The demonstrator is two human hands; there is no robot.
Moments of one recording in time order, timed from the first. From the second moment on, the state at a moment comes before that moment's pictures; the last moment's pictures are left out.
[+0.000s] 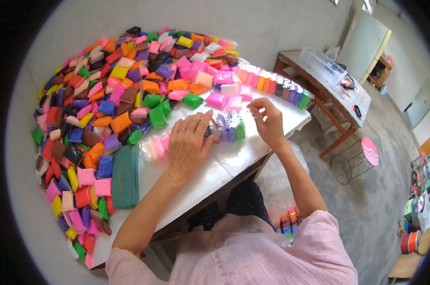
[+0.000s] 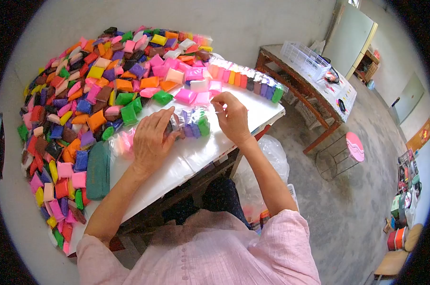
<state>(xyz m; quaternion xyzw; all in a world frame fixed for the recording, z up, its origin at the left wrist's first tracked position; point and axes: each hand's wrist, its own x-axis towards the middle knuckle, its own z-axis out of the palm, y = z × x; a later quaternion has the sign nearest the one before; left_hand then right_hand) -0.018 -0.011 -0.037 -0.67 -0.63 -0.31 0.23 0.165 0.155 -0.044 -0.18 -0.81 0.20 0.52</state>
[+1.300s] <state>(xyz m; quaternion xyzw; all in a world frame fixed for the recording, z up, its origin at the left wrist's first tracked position) -0.021 -0.002 -0.037 -0.64 -0.66 -0.34 0.22 0.155 0.131 -0.010 0.01 -0.87 -0.22 0.44</state>
